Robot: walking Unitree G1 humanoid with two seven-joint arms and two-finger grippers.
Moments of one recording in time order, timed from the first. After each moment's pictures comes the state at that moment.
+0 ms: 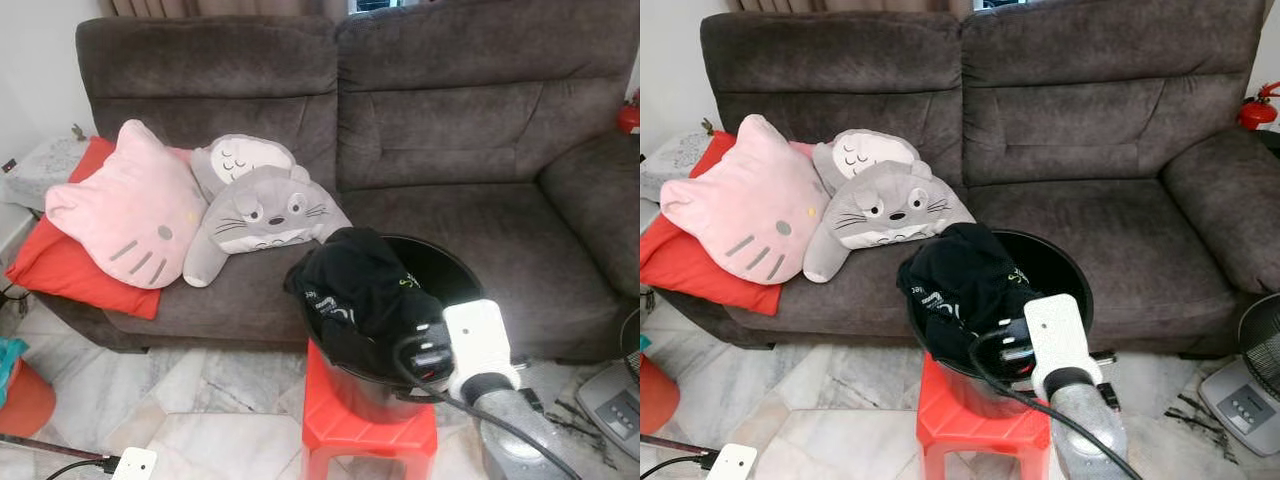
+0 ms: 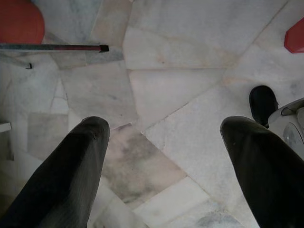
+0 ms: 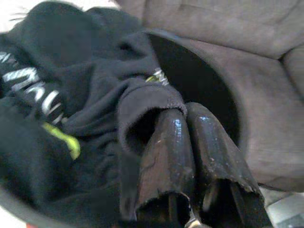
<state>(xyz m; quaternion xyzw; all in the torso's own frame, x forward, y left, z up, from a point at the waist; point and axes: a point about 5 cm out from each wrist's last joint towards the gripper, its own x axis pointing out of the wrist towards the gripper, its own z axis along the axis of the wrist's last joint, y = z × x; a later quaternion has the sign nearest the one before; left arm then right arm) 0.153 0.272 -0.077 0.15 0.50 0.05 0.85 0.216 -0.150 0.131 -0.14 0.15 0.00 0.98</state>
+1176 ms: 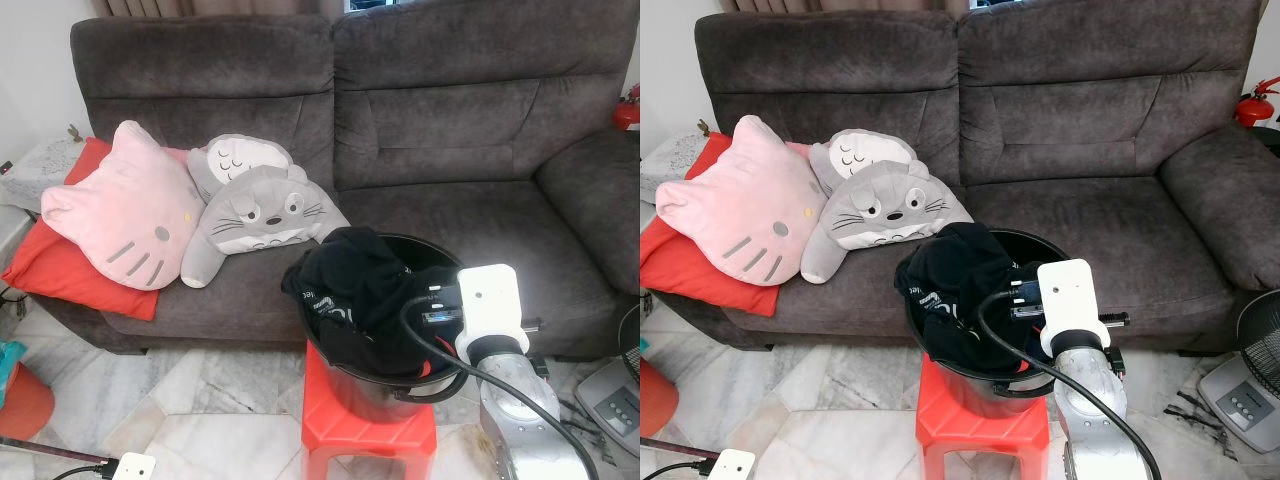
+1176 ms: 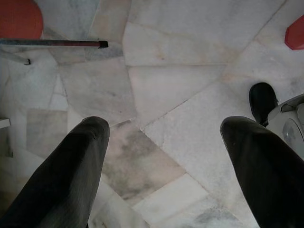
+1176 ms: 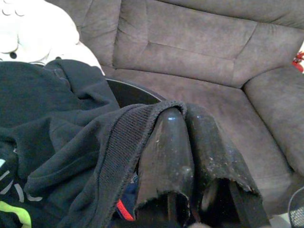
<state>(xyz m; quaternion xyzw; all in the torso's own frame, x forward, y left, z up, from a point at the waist) 0.147 0.272 -0.079 0.14 0.51 0.05 0.85 0.244 -0.160 0.149 -0.15 0.08 -0.05 0.99</state>
